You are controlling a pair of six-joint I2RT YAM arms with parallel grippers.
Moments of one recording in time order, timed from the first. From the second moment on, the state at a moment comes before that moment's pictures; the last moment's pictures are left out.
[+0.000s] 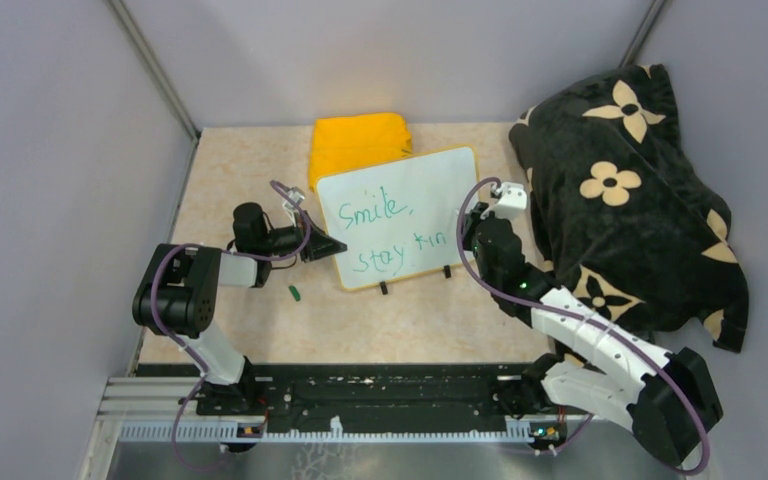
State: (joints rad) left arm -0.13 1.71 0.56 0.94 1.15 -0.42; right arm 0.65 0.99 0.62 0.11 0.57 0.44
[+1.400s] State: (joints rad) left arm -0.14 1.71 0.57 0.93 1.15 -0.41; right arm 0.63 0.96 0.50 0.07 0.54 0.53
